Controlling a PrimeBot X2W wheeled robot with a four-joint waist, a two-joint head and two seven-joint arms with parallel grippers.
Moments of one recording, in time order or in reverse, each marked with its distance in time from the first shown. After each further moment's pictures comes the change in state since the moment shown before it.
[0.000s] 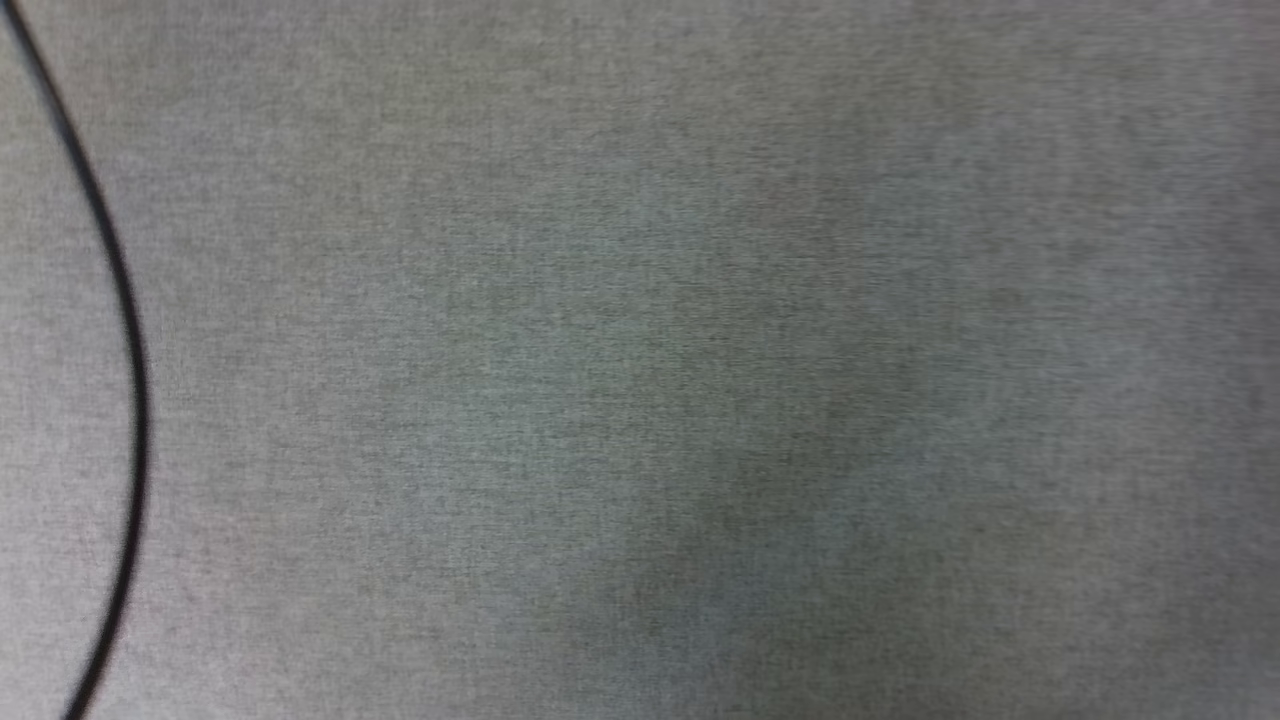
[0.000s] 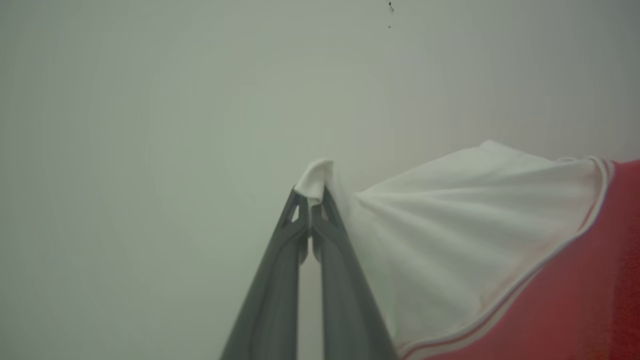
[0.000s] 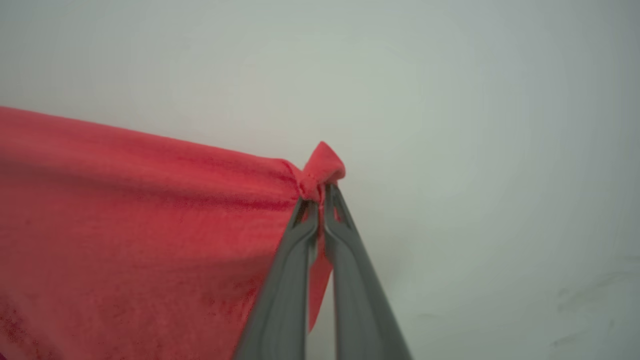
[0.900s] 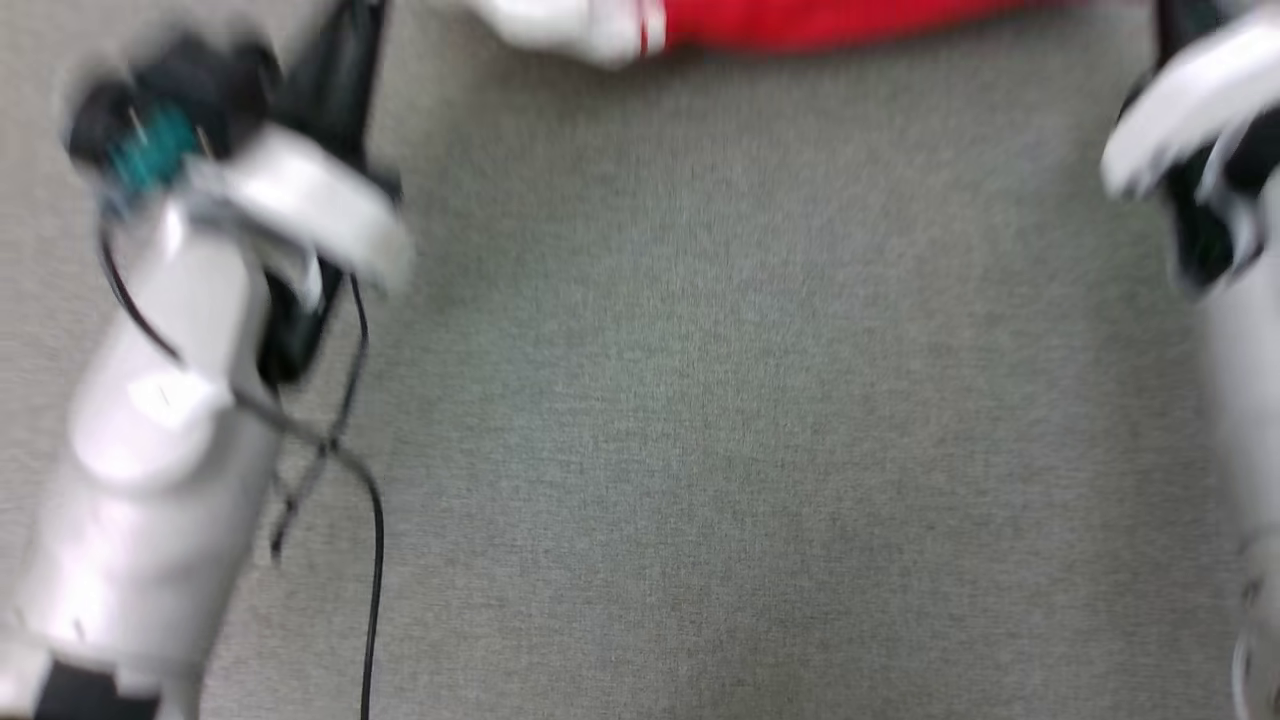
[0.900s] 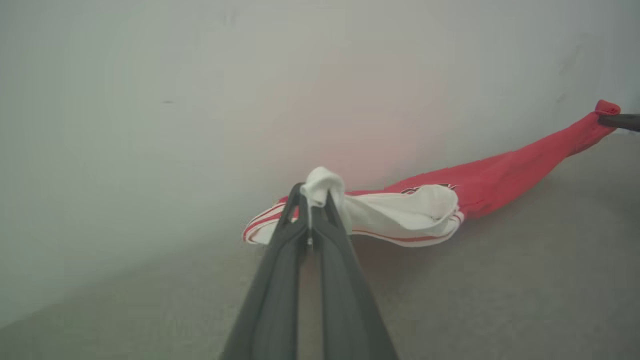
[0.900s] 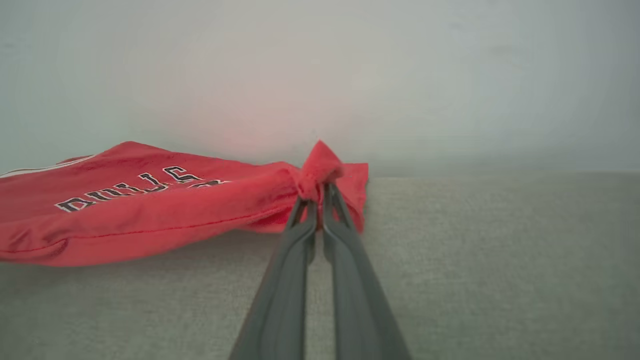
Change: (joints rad) left arm 1.020 -0.115 0.025 -0.290 -0.028 -0.019 -0.020; right arm 0.631 0.023 0.188 0.241 0.288 -0.001 -0.173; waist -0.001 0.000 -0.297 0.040
